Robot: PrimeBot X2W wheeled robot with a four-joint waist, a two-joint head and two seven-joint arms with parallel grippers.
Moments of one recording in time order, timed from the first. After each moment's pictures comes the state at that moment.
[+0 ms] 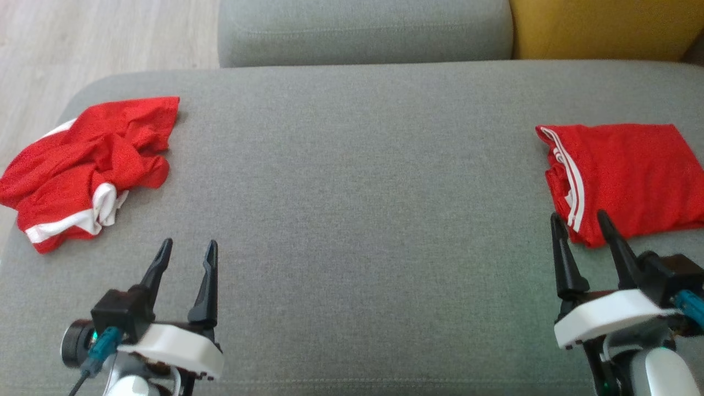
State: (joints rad) left arm 0.01 0.37 -0.42 0.03 -0.43 0.23 -0.24; right arm 0.03 -0.05 -0.03 0.00 0.13 0.13 0.04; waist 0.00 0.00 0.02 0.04
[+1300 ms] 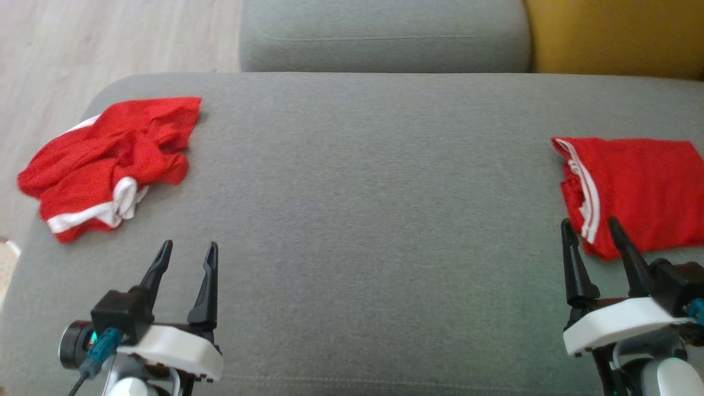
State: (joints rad) left arm 0.02 0.39 -0.44 0.01 -0.44 0.25 -0.22; right arm 0.08 -0.04 -0.06 -0.05 0.14 0.13 0.06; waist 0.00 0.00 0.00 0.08
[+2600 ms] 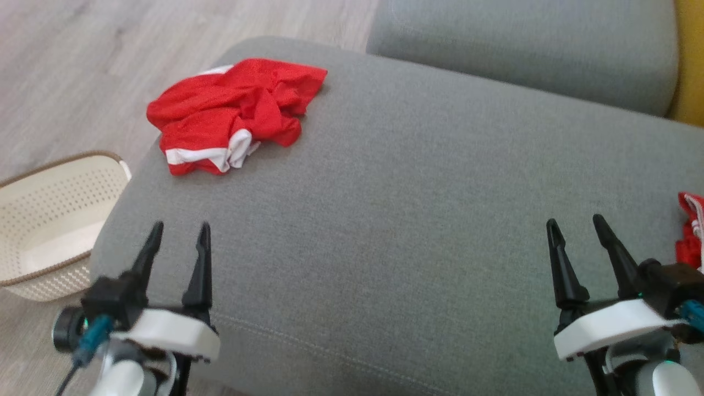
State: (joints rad) left arm -0.03 0.38 -0.42 0.00 -0.44 0.25 -0.24; right arm 0.10 -0.04 -0.01 -0.13 0.15 0.13 0.10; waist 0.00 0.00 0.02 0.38
